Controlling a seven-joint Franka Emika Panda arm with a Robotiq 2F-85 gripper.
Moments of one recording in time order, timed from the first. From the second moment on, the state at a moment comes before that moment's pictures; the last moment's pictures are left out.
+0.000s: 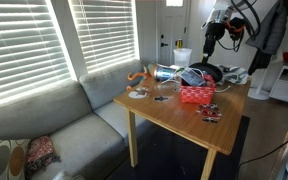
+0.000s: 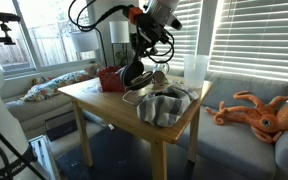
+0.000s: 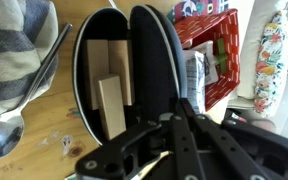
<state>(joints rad) -0.08 -0.16 -0.22 -2.12 0.47 1.67 -0.66</state>
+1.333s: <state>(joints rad) -0.03 -0.43 -0.12 -2.10 0.45 1.66 -0.47</state>
